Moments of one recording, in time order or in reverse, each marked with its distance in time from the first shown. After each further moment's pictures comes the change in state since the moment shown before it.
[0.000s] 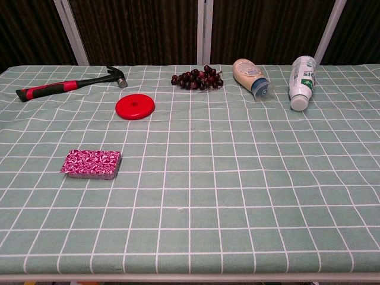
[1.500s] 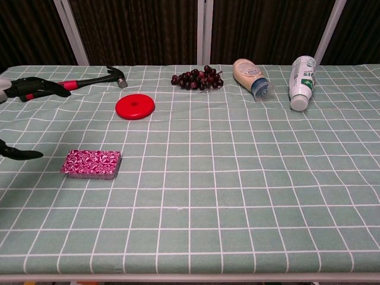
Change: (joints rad) left arm -0.273 -0.227 0.046 0.140 0.191 -0.241 -0.155; right arm 0.007 0.017 0.009 -0.005 -0.023 0.029 -0.042
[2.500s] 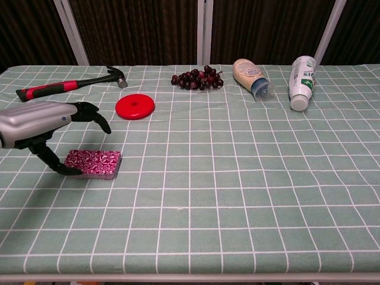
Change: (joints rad) left arm -0.142 -0.082 -0.021 -0.039 -0.187 -0.232 0.283; right arm 0.009 0.004 0.000 0.008 0.002 -0.011 0.027
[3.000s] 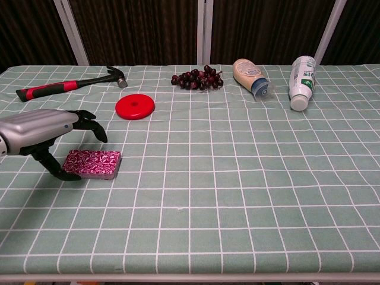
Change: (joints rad) left arm -0.008 -0.027 0.006 0.016 -0.089 -0.026 0.066; right arm 0.006 -0.001 -0.001 -0.004 0.011 -0.019 0.006
